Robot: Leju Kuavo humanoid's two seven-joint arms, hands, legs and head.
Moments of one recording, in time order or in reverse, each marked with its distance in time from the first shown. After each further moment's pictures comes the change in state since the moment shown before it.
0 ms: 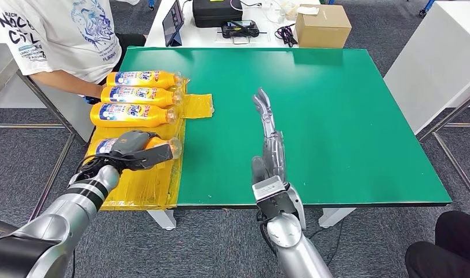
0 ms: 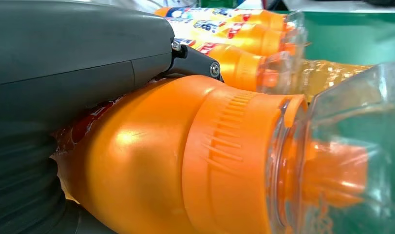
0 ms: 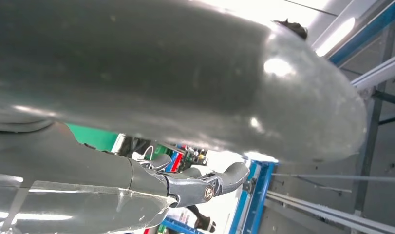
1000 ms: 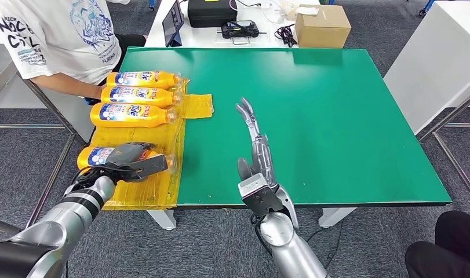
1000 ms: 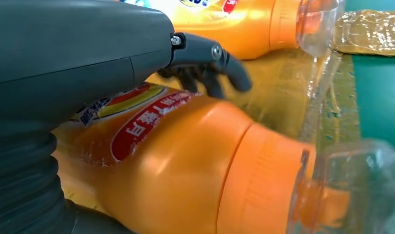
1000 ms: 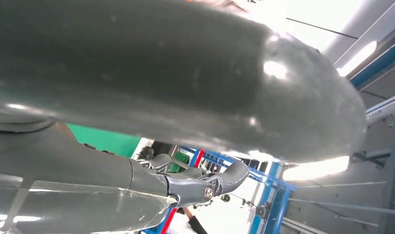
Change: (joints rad) left arm 0.027 0.033 -0.017 0.073 0.016 -0.044 0.024; right arm -0.024 0.001 0.031 0.104 0.001 0.037 0.015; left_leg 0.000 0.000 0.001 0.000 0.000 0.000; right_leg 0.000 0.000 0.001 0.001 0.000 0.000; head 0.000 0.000
